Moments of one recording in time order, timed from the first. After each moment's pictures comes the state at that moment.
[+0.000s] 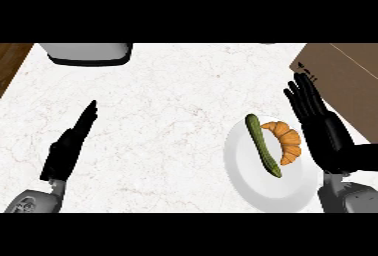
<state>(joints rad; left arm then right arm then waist) -0.11 0.43 -0.23 -1.41 0.09 0.17 -0.01 -0.16 -0.26 0.11 -1.70 -0.26 -0.07 0.06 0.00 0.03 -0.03</state>
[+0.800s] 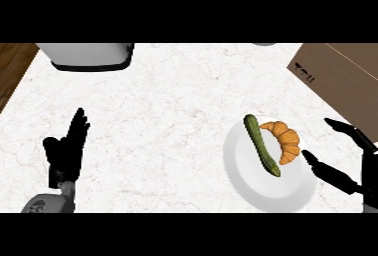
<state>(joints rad) -0.08 0.28 -0.10 -1.32 0.15 0.32 0.00 0.09 -0.41 0.02 -1.61 0.25 -0.36 -0.22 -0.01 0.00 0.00</state>
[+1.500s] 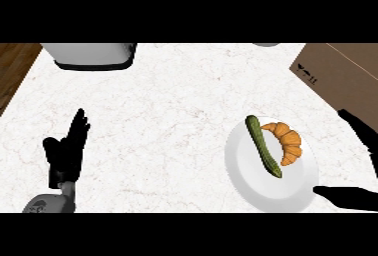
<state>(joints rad) -0.08 0.26 -0.08 -1.31 0.14 0.29 0.00 0.12 -0.59 0.09 -1.96 0.43 -0.05 0.38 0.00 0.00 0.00</state>
